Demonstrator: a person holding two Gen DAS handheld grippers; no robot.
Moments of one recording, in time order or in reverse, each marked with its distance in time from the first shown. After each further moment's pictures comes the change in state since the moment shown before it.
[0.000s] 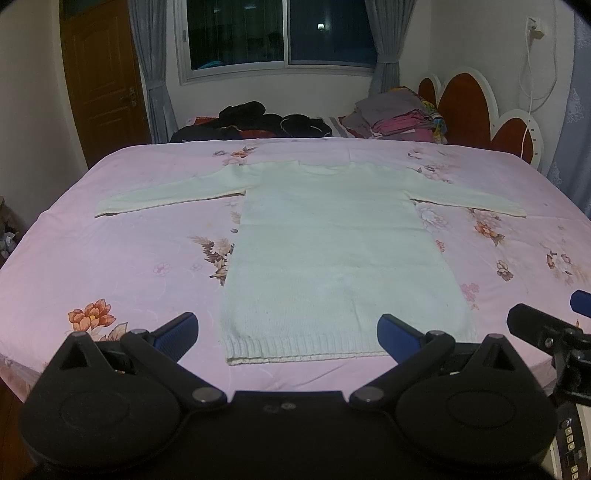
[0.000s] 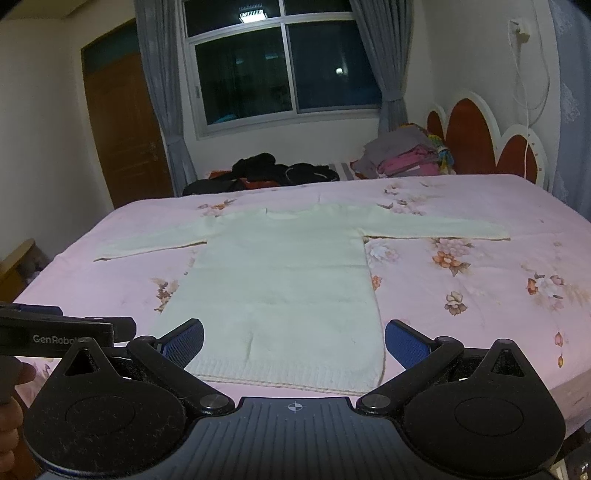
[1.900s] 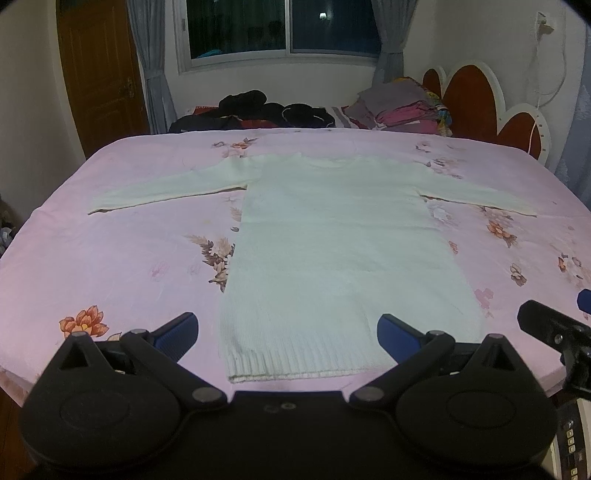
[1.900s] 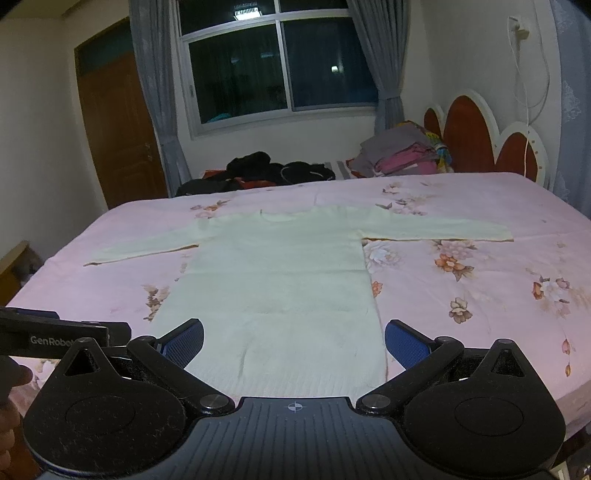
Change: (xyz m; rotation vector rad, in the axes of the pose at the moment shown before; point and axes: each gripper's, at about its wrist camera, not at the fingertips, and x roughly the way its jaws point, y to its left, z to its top) left arm 0.032 0.003 0.020 -0.001 0.044 0.005; right arm 0.028 -0.006 0.010 0.010 0.005 -0.015
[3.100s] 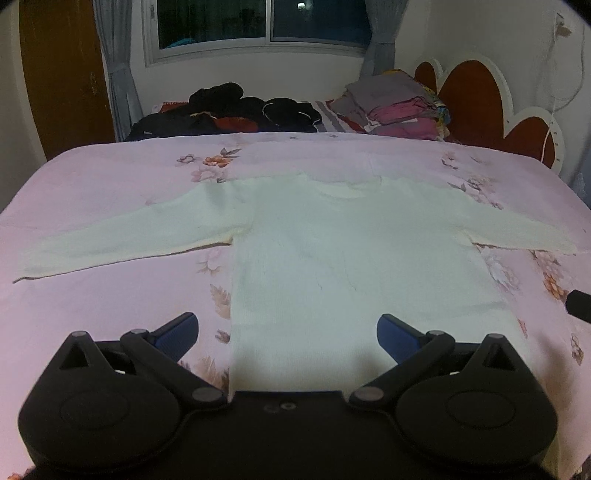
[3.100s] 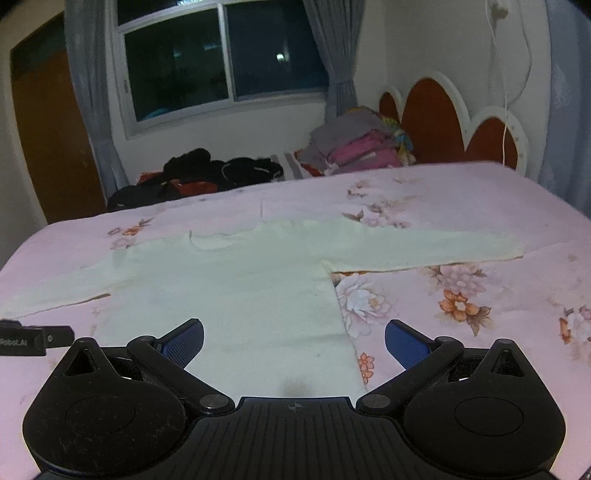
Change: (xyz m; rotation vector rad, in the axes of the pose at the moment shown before) left arm 0.193 0.043 0.123 0.025 0.025 -0.093; right arm 0.196 -0.043 0.092 0.102 0.042 -0.155
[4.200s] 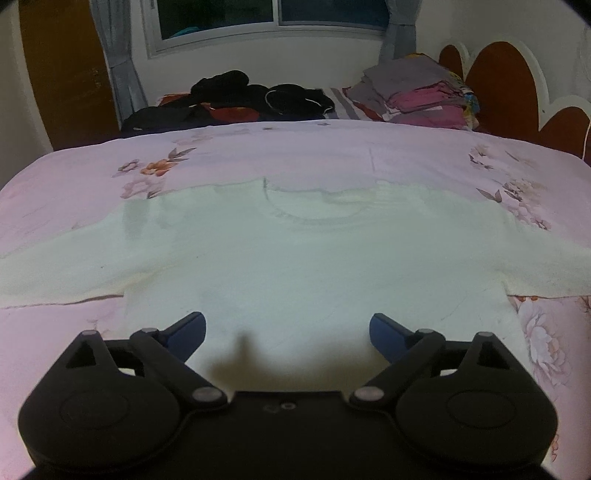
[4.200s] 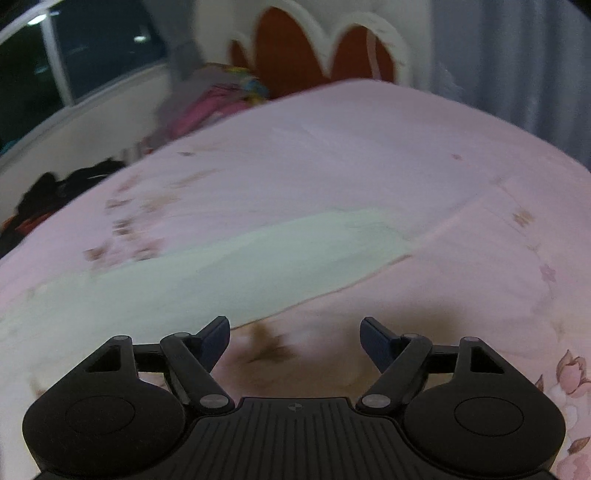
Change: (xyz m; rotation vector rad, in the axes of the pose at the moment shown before) left arm 0.134 -0.099 0.057 -0.013 0.041 0.101; right arm 0.184 -0.316 0.065 0.337 0.130 -0.305
